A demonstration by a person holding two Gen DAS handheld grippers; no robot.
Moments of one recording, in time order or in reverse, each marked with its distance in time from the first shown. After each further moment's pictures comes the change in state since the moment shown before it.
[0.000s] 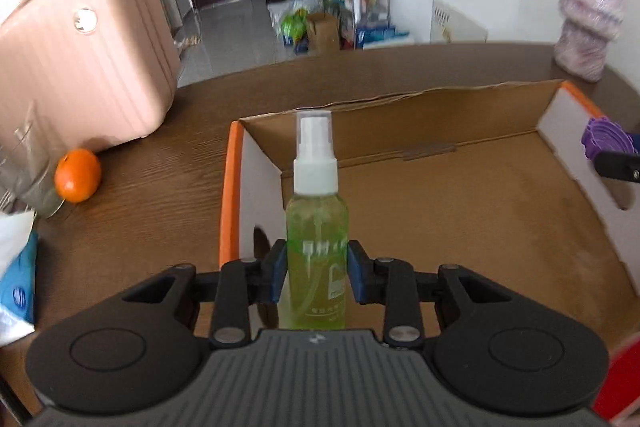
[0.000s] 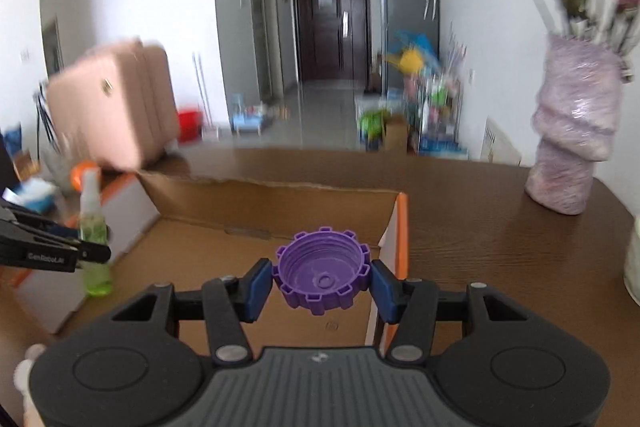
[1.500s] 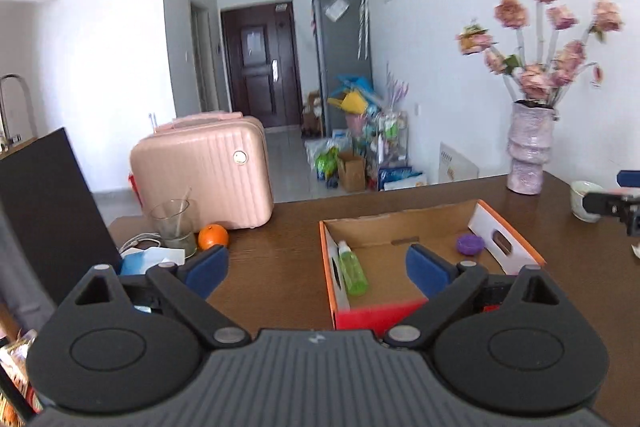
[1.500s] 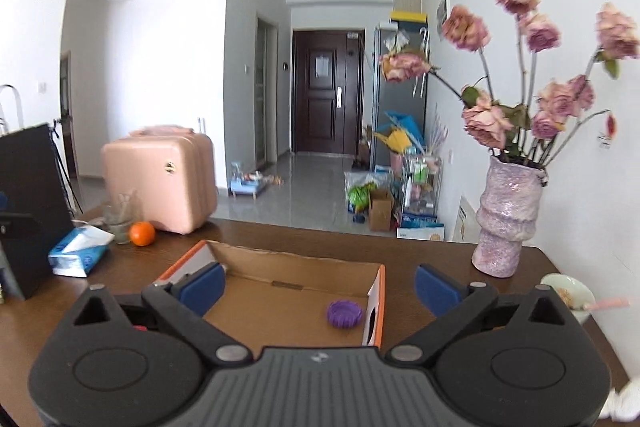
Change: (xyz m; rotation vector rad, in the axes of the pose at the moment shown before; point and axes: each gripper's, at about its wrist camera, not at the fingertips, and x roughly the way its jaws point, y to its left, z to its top) left arm -0.317 0.023 -0.148 -0.066 -0.494 0.072; right arm -0.241 0.066 -0.029 -0.046 -0.288 -0.051
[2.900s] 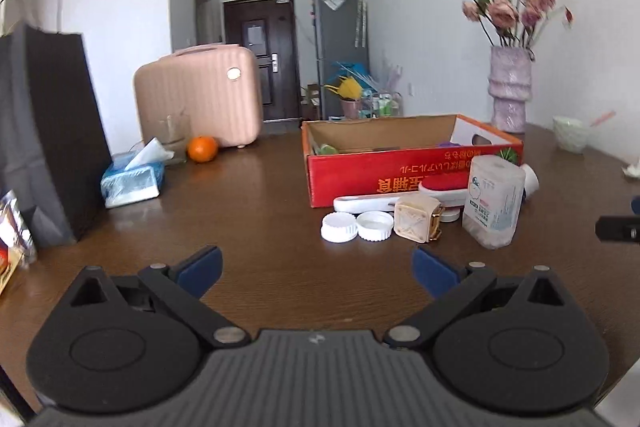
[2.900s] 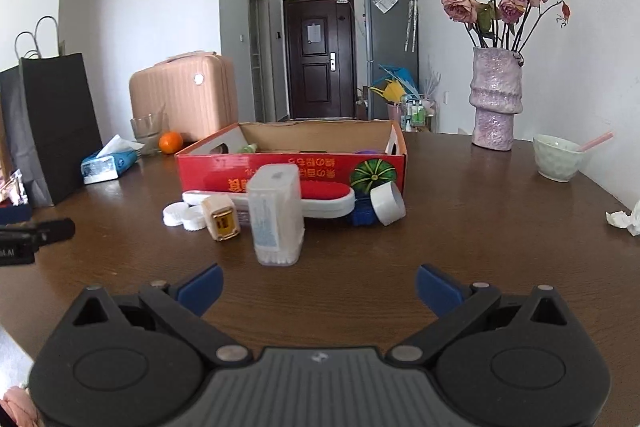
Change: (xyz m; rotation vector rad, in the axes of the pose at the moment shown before) left arm -0.013 -0.029 -0.173 -0.015 0.021 -0.014; right arm -0.074 0.043 -0.186 0.074 0.102 -0.010
